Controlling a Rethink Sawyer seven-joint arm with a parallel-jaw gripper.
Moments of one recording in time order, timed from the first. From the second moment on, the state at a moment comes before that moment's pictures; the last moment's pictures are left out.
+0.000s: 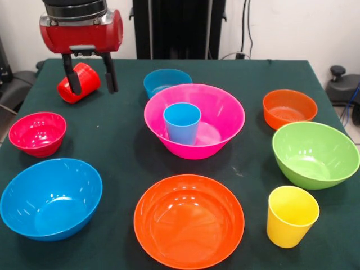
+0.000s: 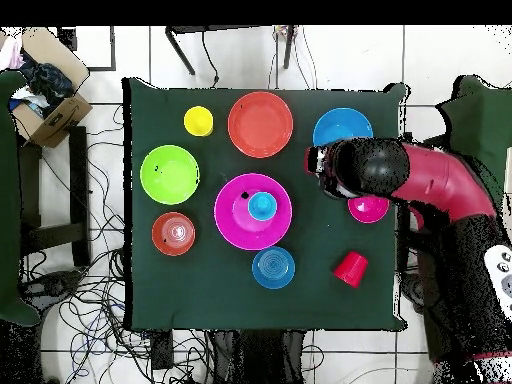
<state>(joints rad) -0.74 -0.71 0.50 1.47 -0.33 0.83 1.58</state>
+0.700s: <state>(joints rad) -0.73 -0.58 0.68 1.24 -0.43 1.01 1.22</state>
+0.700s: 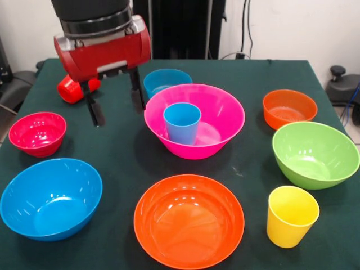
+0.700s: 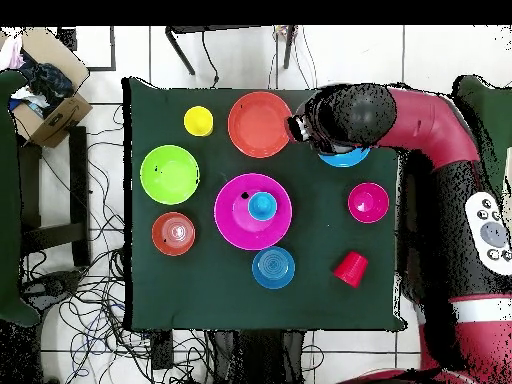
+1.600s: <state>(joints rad) -0.74 -0.43 0.70 1.02 -0.52 1.12 1.01</state>
